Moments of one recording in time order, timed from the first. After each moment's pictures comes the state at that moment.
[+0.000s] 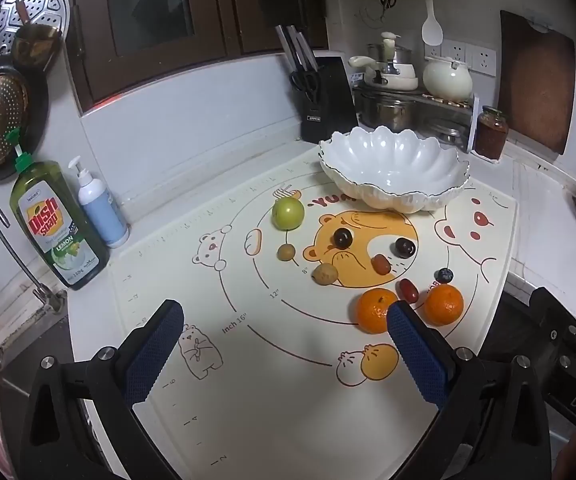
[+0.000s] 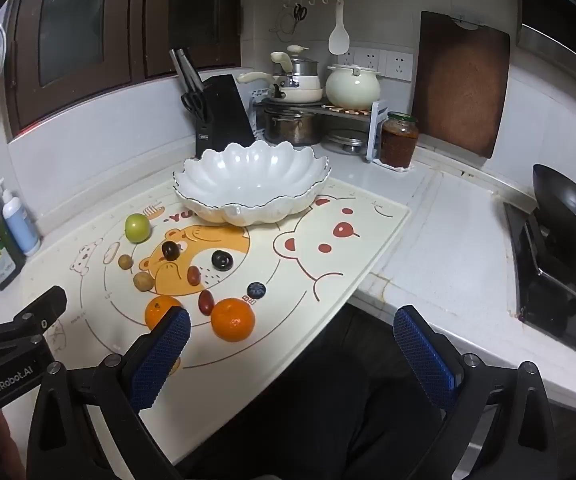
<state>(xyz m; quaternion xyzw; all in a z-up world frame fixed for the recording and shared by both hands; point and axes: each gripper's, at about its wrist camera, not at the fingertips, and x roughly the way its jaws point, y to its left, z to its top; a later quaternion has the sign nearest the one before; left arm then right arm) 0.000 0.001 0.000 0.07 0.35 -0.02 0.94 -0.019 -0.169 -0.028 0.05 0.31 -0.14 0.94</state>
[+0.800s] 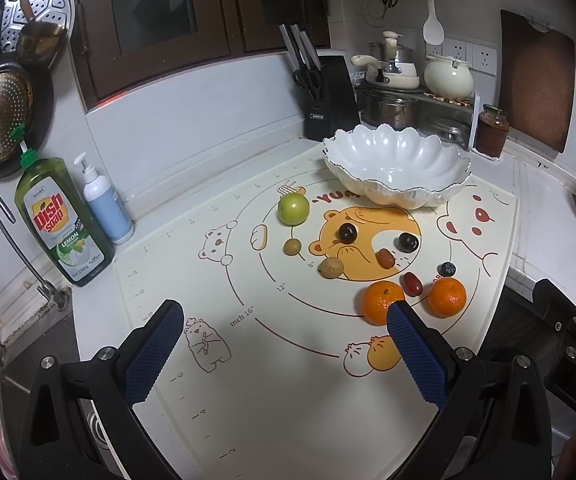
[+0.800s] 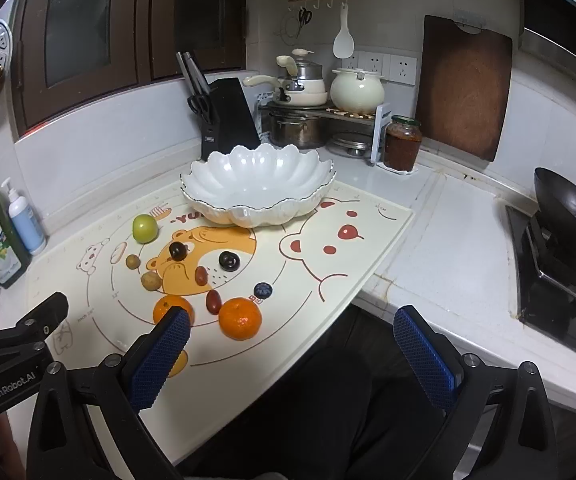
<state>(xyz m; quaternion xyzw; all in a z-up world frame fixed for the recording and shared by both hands) -0.007 0.007 -0.001 0.07 0.35 -0.02 0.93 -0.024 -0.165 -0.025 0.04 0.30 -0.13 0.94</state>
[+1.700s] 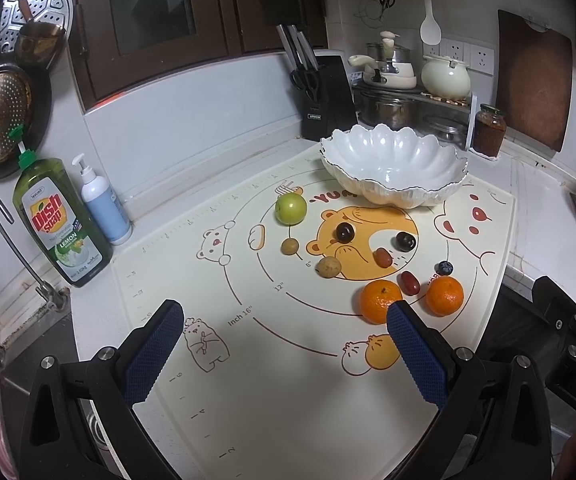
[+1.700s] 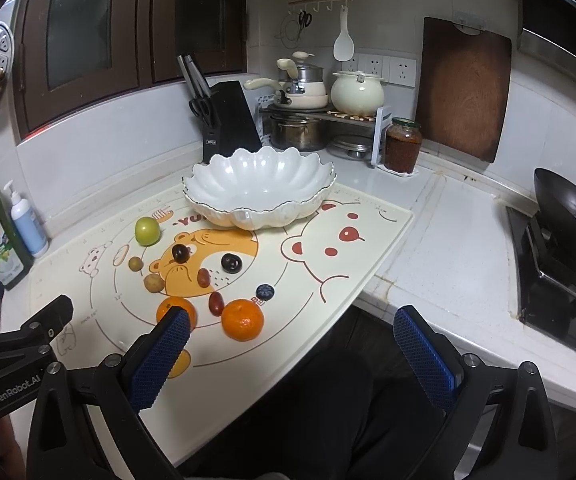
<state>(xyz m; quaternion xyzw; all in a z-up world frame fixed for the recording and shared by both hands) -0.010 0.005 0.001 0.07 0.35 -0.02 0.93 -0.026 -0.165 -0.022 0.04 0.30 -0.13 0.94</state>
